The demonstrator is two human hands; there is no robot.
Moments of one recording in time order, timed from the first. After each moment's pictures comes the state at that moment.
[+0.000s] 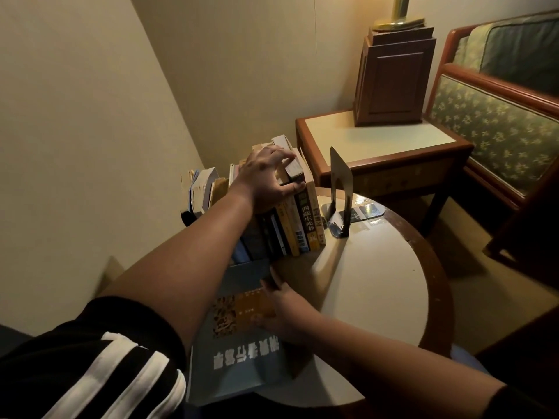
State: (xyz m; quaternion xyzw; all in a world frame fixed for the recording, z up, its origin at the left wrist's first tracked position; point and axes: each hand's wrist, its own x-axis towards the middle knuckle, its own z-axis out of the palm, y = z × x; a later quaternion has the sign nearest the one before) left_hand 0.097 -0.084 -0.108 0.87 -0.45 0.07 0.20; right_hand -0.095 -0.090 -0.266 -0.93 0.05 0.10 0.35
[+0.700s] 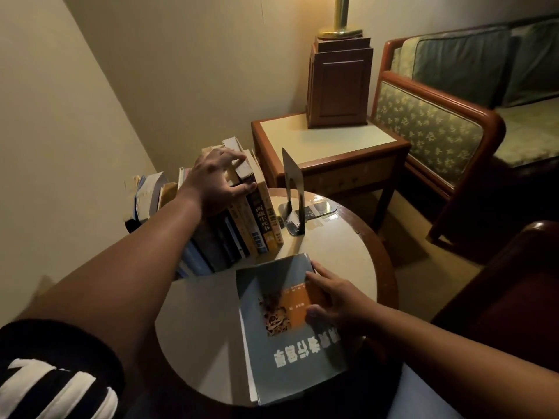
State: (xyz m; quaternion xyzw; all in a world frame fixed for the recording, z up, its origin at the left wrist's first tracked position) left_hand 0.100 -0.084 -0.111 0.85 -0.48 0.08 0.22; right_hand -0.201 -0.234 -0.264 -0.91 0.06 0.05 0.40
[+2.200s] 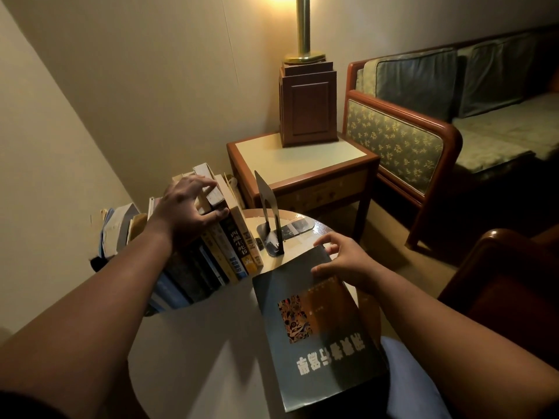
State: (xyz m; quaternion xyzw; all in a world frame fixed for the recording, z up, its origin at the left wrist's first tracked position) left_hand 0.106 -0.085 -0.111 0.84 -0.48 0.08 0.23; right_hand -0.178 -0.307 -0.205 -0.75 0.27 -0.07 0.61
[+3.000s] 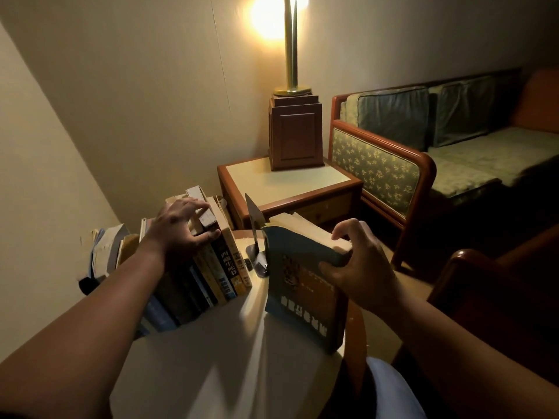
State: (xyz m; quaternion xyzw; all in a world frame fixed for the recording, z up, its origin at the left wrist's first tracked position) left_hand 0.106 -0.085 -0.111 0.85 -0.47 0.07 0.22; right_hand -0.228 -0.280 -0.134 -0.87 0.17 -0.38 0.28
